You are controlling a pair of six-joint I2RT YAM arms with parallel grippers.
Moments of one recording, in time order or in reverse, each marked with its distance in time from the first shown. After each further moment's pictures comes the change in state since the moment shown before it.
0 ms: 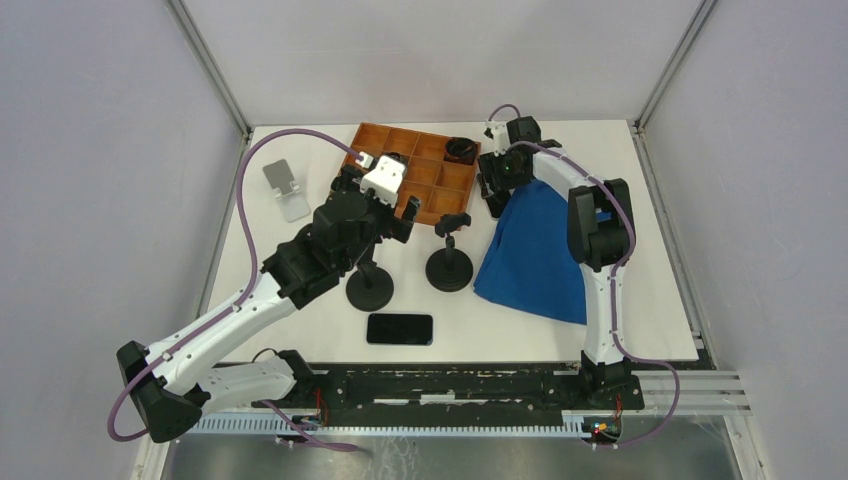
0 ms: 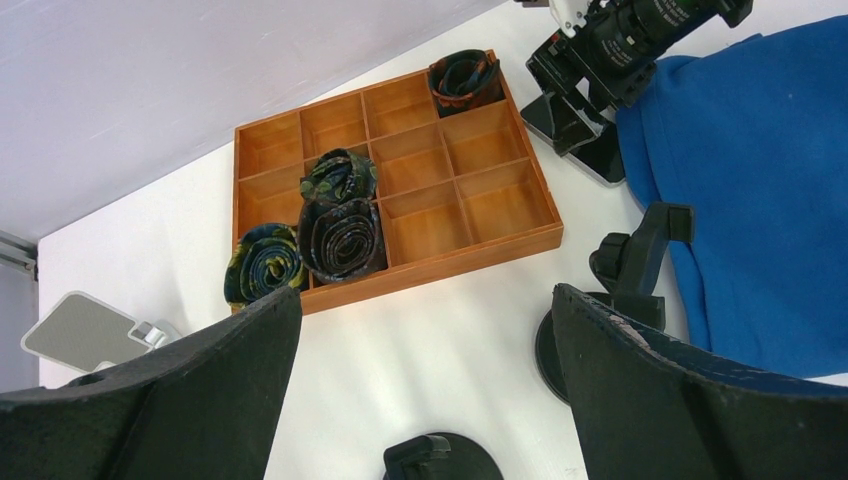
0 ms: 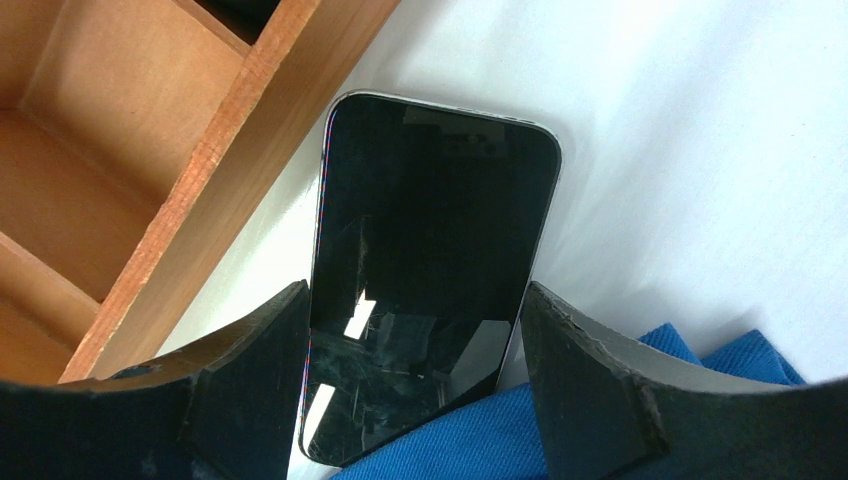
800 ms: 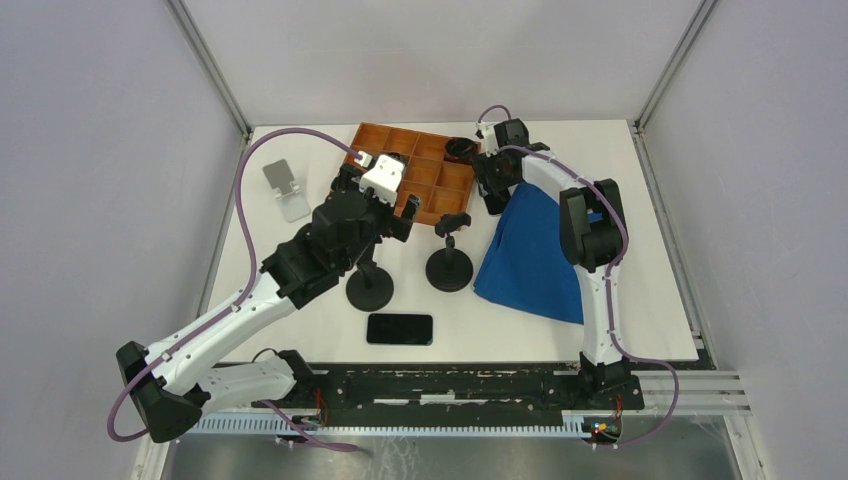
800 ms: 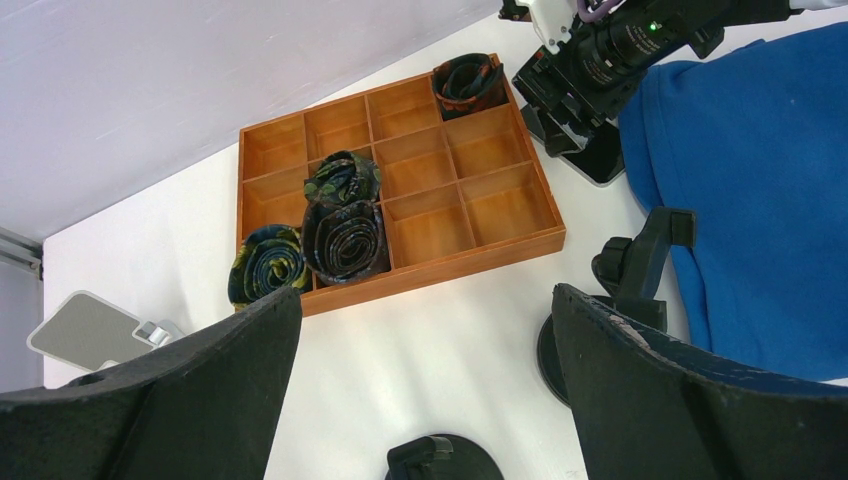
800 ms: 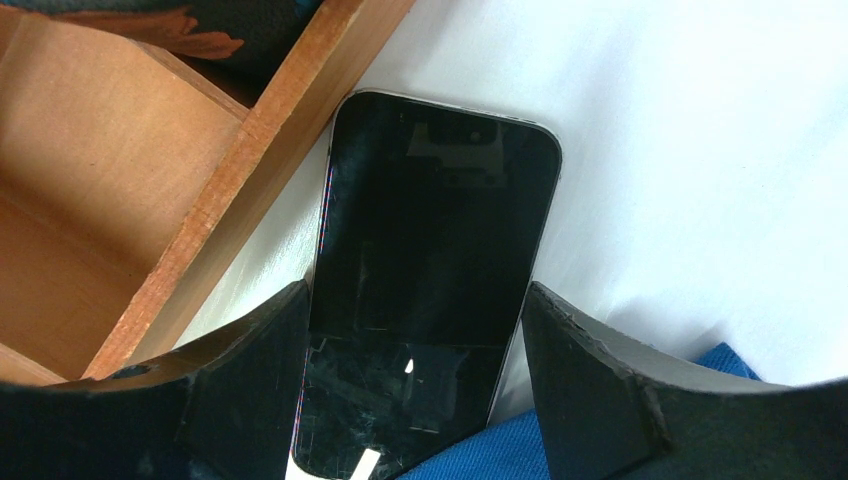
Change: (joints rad) left arm 0.000 0.000 0.007 -0.003 -0.007 0.000; right arm 0.050 0.023 0.003 0.053 0.163 -0.016
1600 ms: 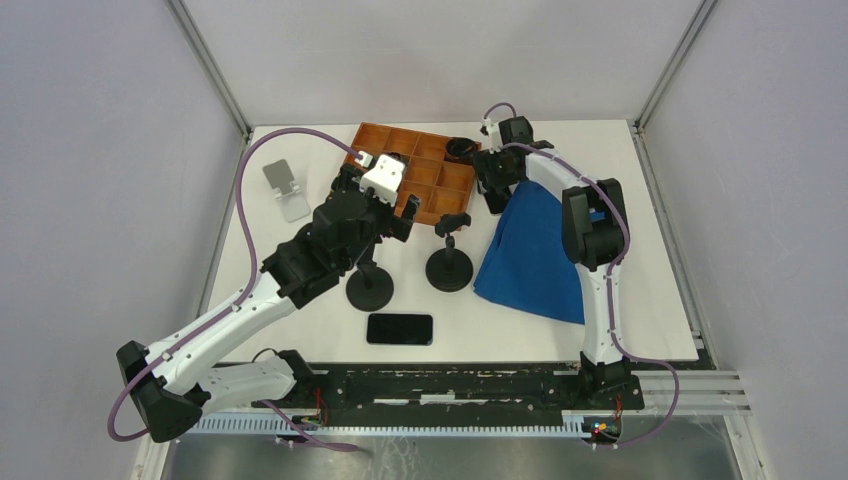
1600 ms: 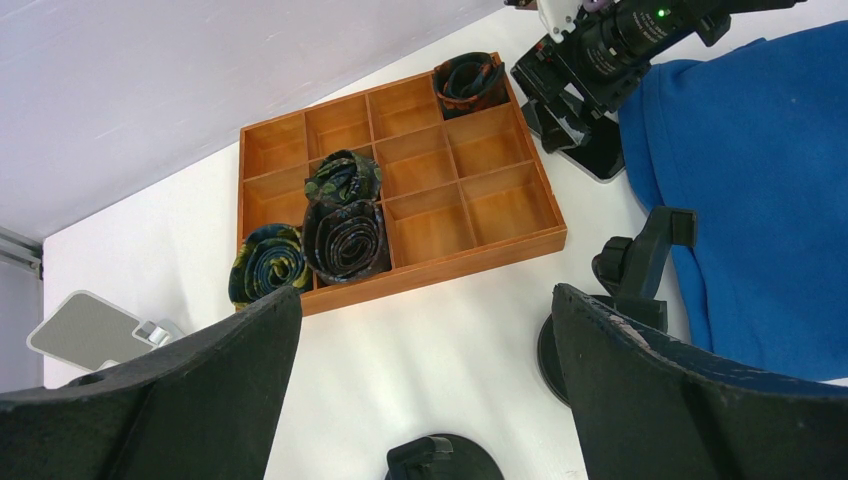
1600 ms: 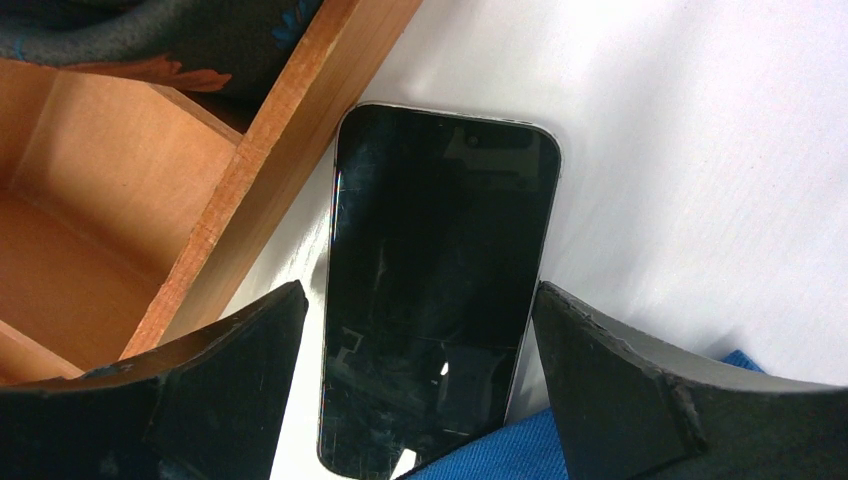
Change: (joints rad) left arm 0.000 0.002 0.000 0.000 0.000 0.000; right arm -0.023 0.004 0.020 -0.003 -0.071 0.057
